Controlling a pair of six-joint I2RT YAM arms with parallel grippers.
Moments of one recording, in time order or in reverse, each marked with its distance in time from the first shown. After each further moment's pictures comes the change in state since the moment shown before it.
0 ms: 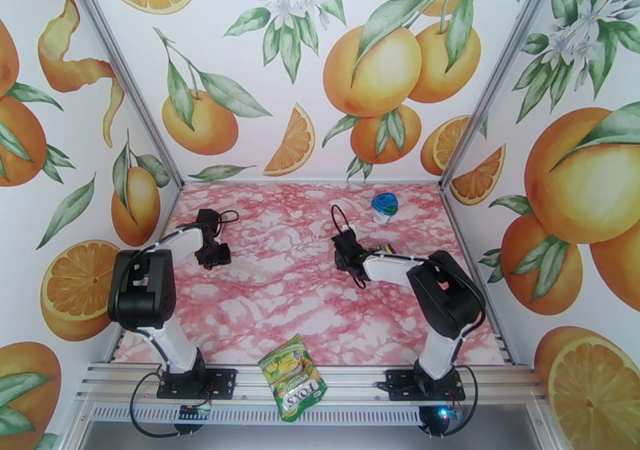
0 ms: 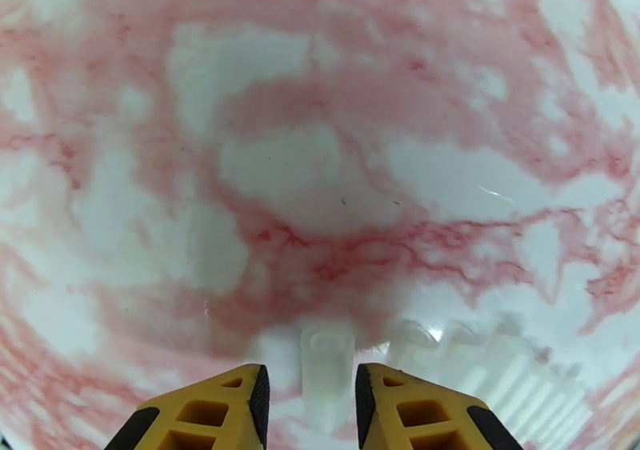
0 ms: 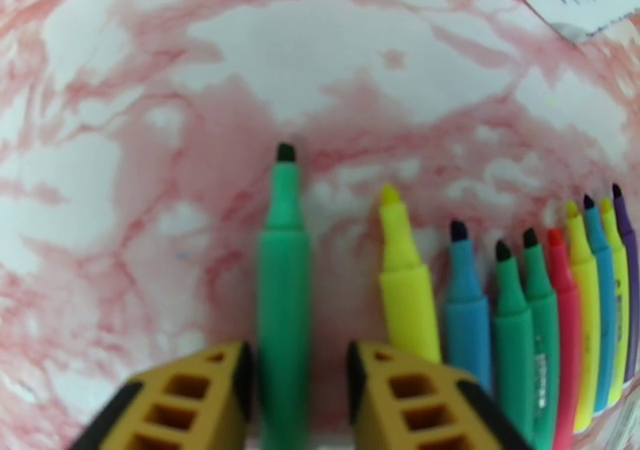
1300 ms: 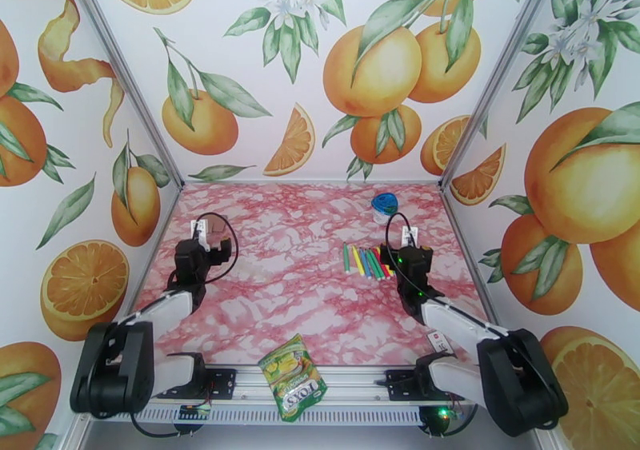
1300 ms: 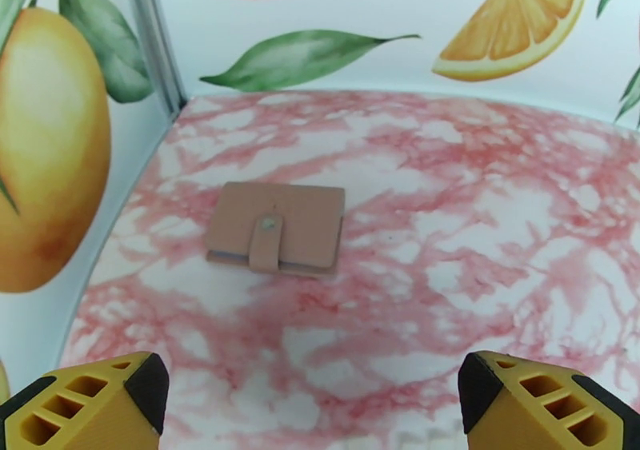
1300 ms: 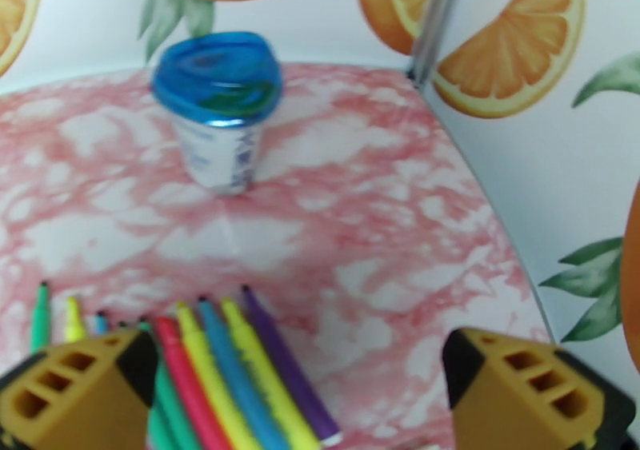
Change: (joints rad) left arm 0.000 -0.410 -0.673 1.221 -0.090 0.251; right arm -0.335 -0.548 -0.594 0.646 0.133 -0.377
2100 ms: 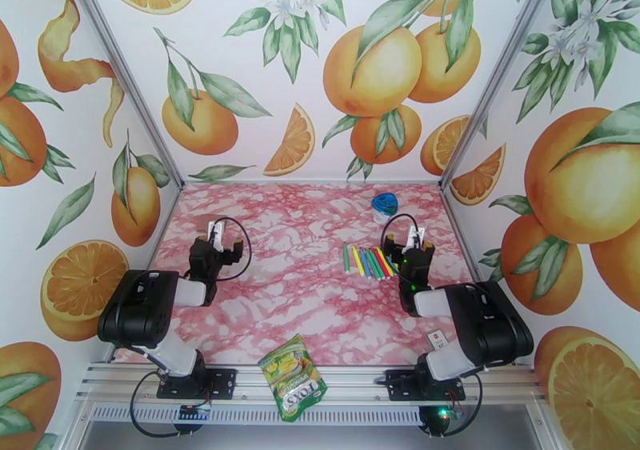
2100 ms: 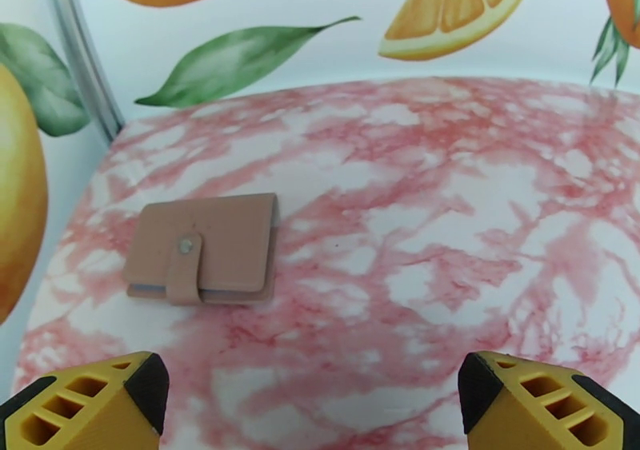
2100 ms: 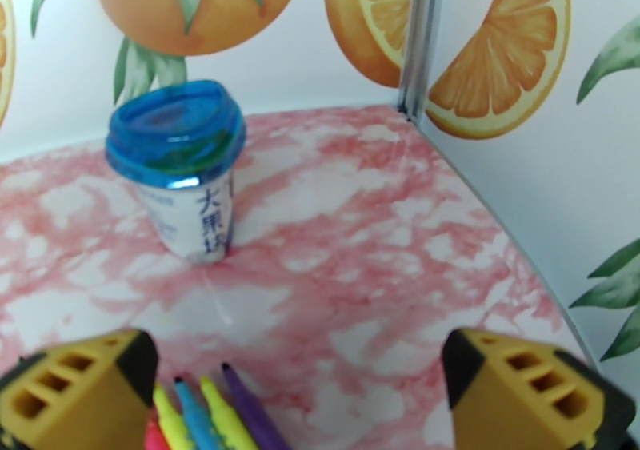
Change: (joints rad) left arm -0.045 0.313 -0.005 0.345 0.059 0.062; right arm -0.107 0.315 -0.003 0.462 -0.101 0.021
